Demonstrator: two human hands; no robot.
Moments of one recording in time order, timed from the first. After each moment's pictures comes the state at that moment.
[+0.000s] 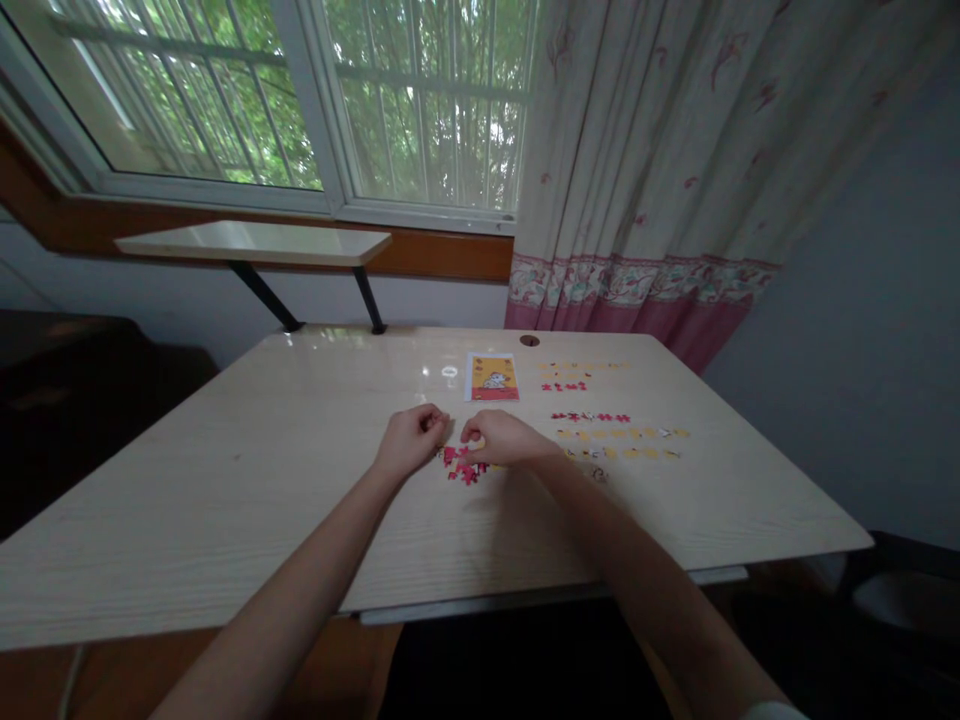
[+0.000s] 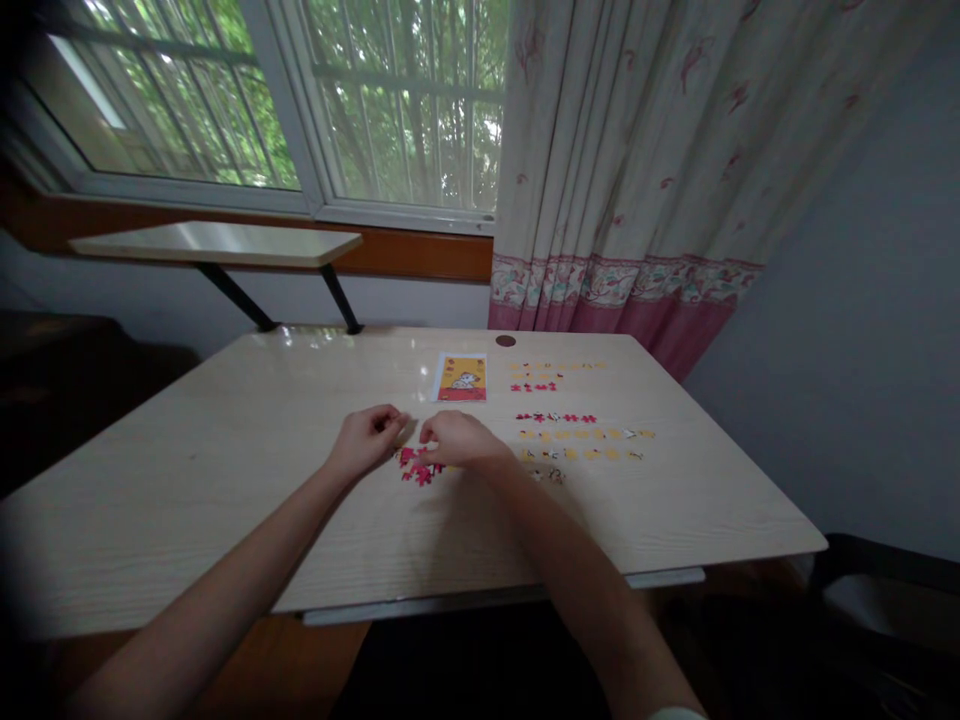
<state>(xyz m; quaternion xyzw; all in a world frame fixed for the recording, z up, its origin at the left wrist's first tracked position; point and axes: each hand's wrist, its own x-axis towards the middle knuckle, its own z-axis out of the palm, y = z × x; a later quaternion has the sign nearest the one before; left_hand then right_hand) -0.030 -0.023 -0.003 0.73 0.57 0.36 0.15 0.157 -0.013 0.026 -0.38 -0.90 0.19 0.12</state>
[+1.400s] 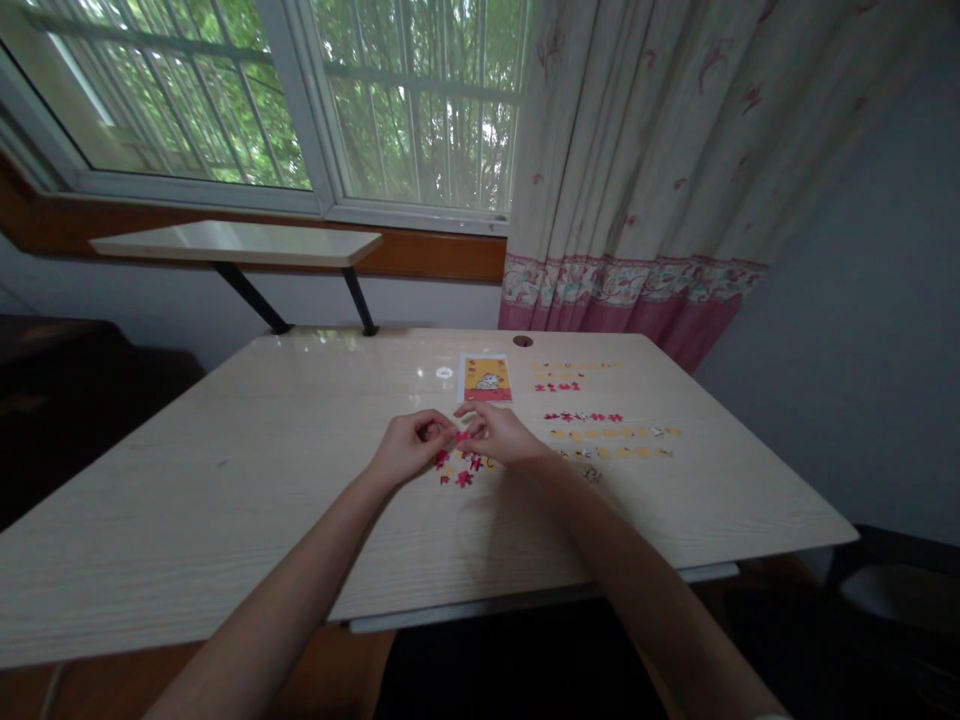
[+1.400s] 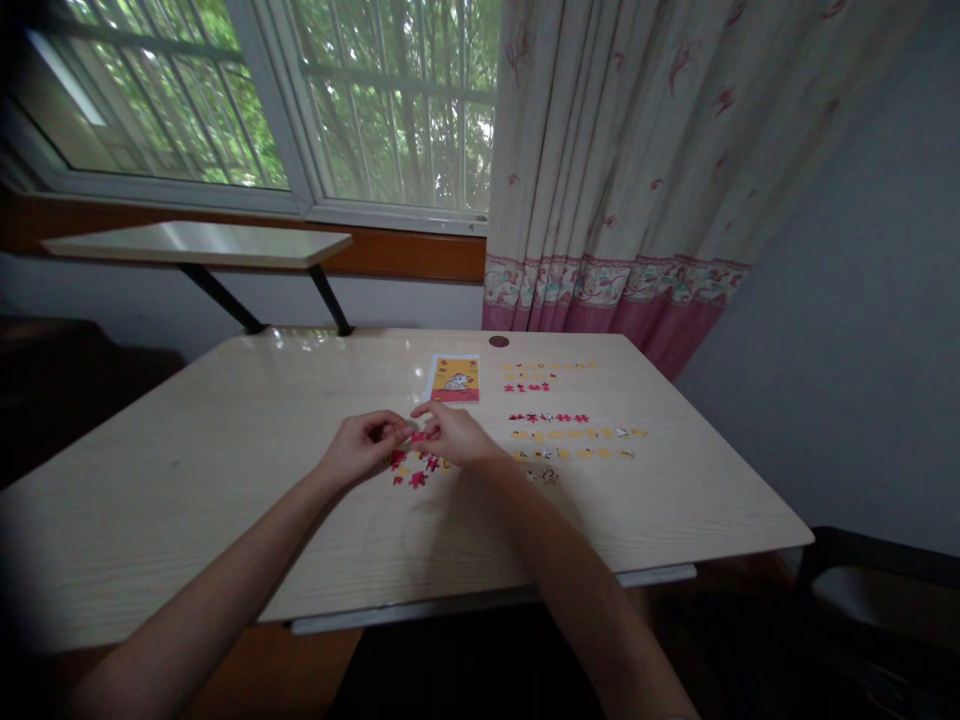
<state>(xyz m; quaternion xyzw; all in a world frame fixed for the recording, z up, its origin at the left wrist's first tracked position) -0.023 -0.032 0.005 0.73 0.50 0.38 0.27 0.163 -0.018 0.016 -0.38 -0.79 0.37 0.29</state>
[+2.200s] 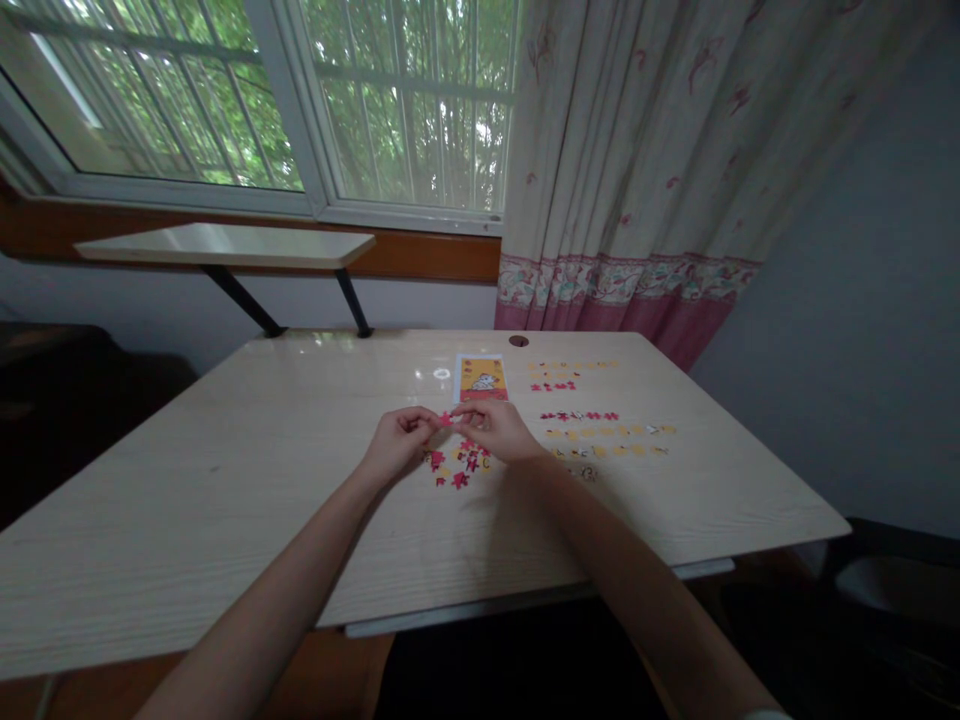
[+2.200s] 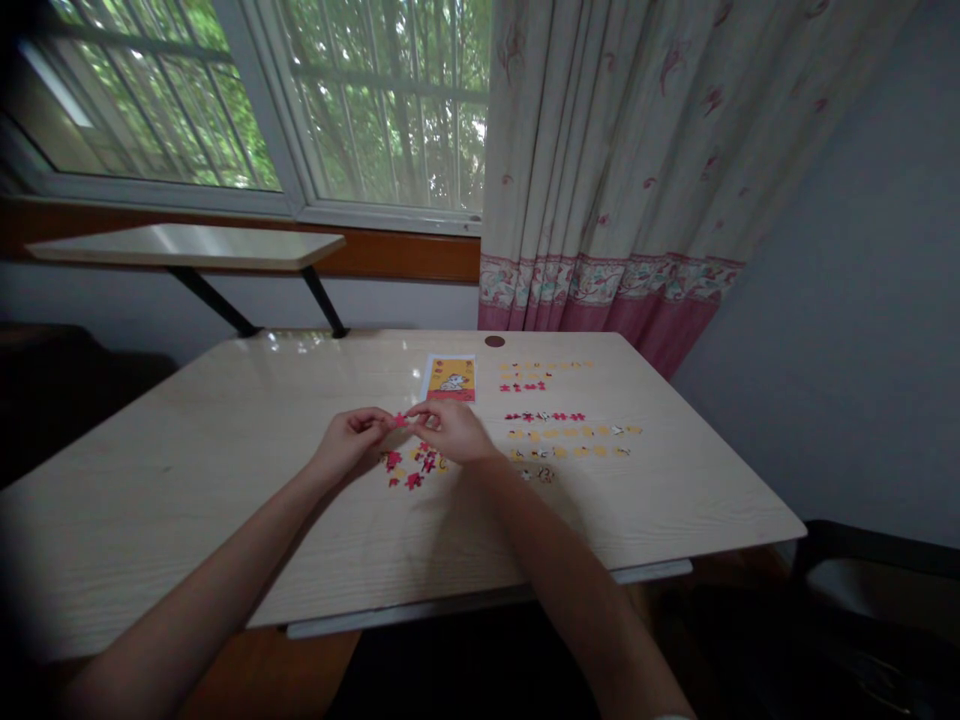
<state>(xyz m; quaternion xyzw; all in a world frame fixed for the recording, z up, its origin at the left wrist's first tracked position) -0.020 -0.027 0.009 0.61 0.50 0.47 0.40 0.163 -0.014 0.018 -0.38 -0.81 0.27 0.36</state>
